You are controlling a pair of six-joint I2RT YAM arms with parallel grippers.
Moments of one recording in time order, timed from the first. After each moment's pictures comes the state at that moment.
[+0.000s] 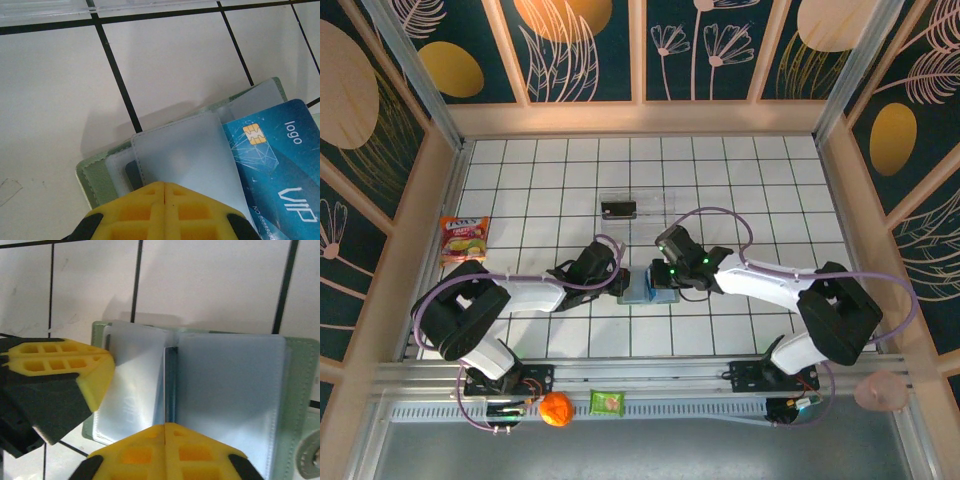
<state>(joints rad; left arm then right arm) -0.78 1.58 0.55 0.23 0.10 -0.58 0.86 1.47 0.80 -0.30 -0.10 0.76</state>
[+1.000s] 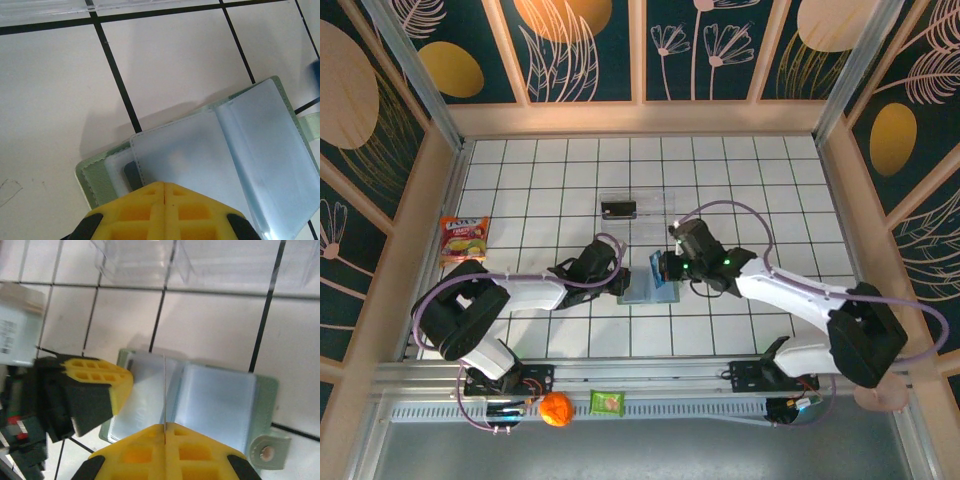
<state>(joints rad) -0.78 1.58 0.58 0.18 0.10 -0.57 0.79 1.29 0.75 -0.28 -0.10 0.62</state>
